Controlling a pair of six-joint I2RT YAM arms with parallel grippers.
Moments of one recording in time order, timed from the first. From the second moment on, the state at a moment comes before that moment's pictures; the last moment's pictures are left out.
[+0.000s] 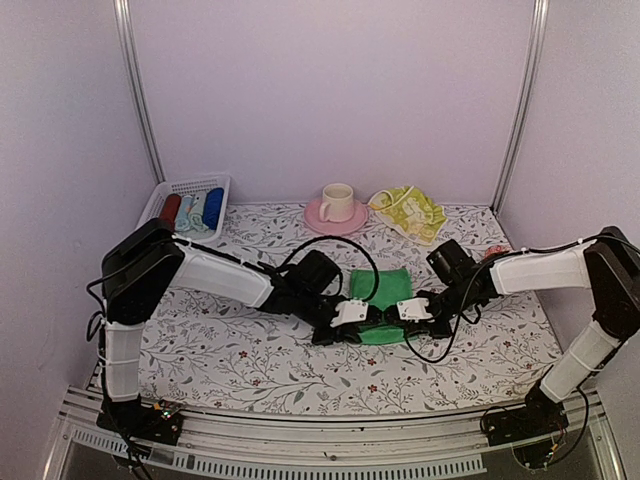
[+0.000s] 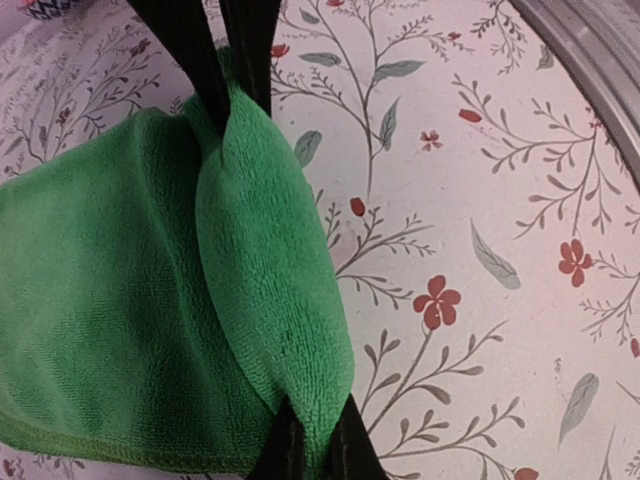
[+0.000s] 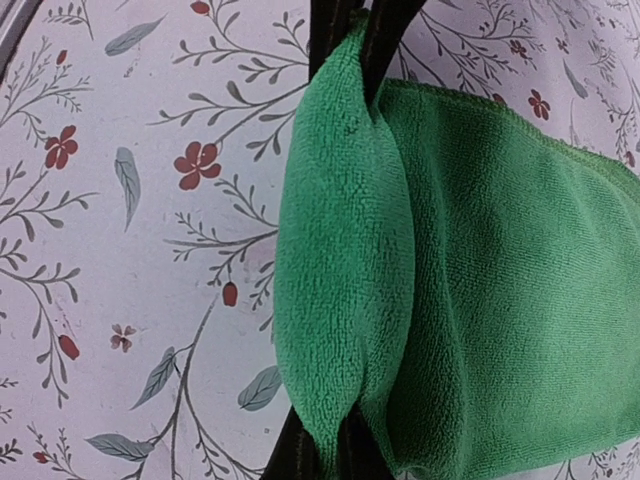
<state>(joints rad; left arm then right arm) -0.95 2.09 1.27 -0.06 0.46 0.71 0.60 1.58 0.79 -0.36 -0.40 -1.09</state>
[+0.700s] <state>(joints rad) -0.91 2.12 1.33 -0.15 0.53 0.65 0.47 1.86 1.11 -0.81 -0.64 -1.07</state>
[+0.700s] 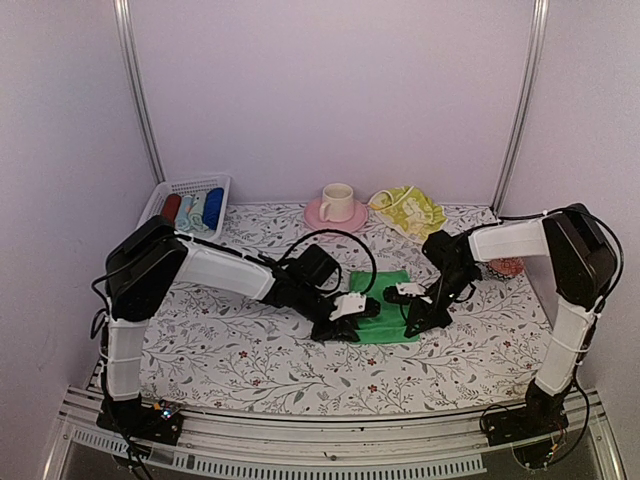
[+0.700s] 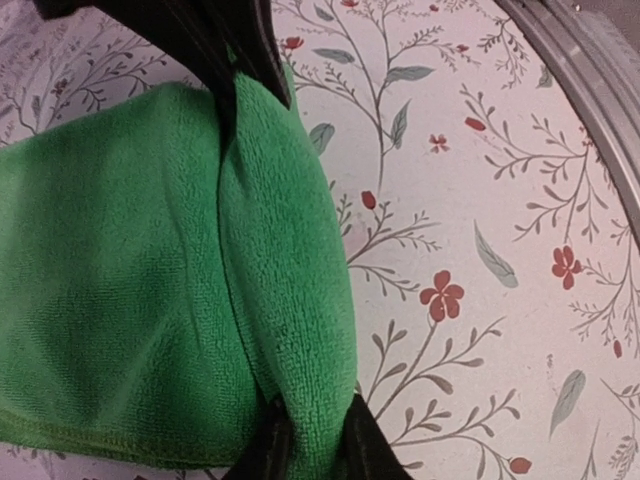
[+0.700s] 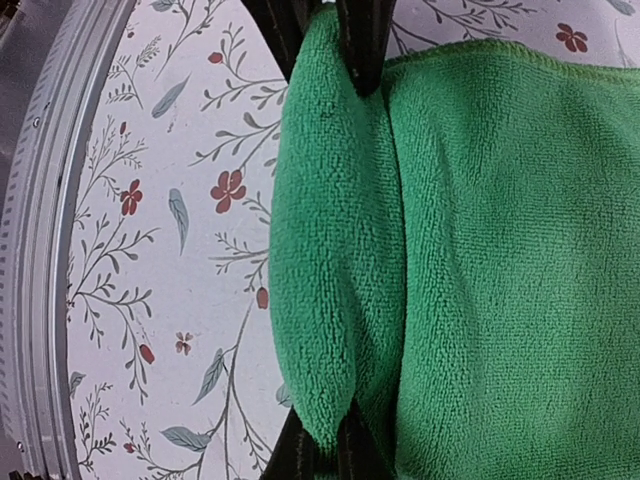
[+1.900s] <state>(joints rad) -1.06 1.93 0.90 0.50 0.11 0.95 0.39 2.13 1.38 -1.18 -0.78 -1.06</state>
